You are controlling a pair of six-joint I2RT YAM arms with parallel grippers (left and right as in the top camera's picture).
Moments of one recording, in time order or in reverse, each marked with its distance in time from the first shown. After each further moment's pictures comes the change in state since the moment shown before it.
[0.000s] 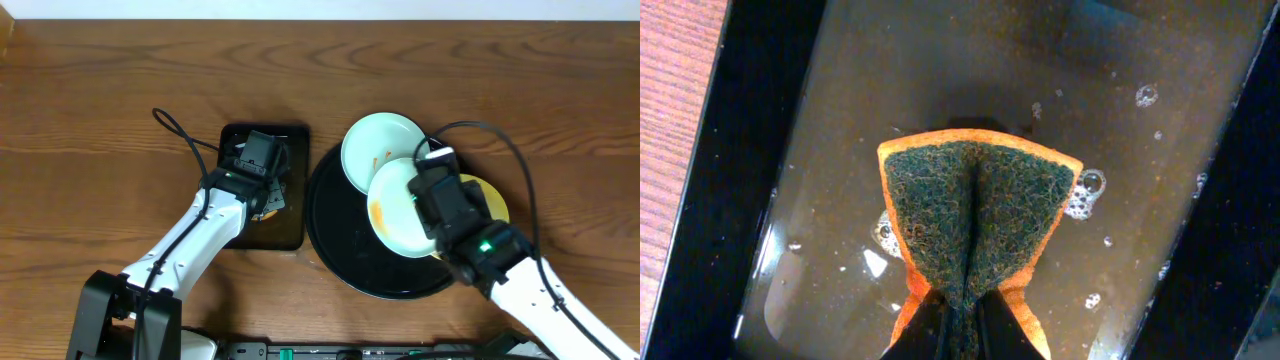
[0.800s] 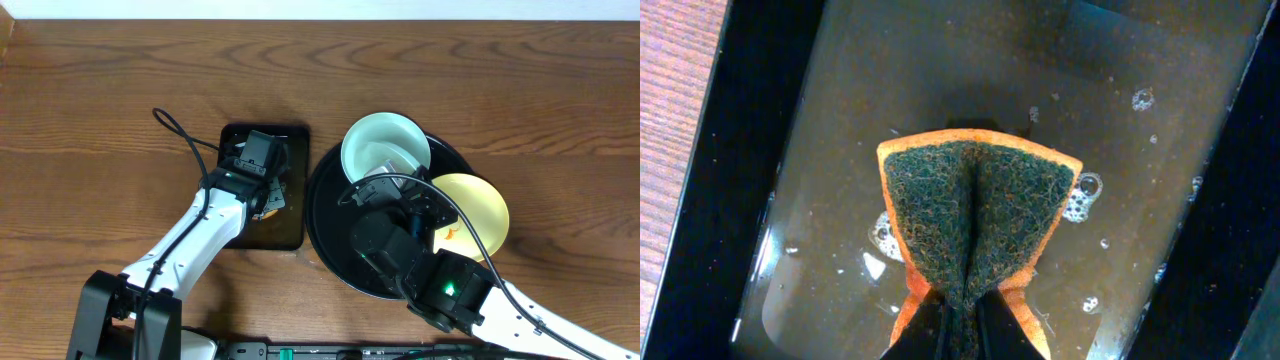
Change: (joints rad) left arm 0.000 0.000 0.000 0.006 0.000 0.000; right arm 0.360 0.002 0.005 0.277 0.513 -0.359
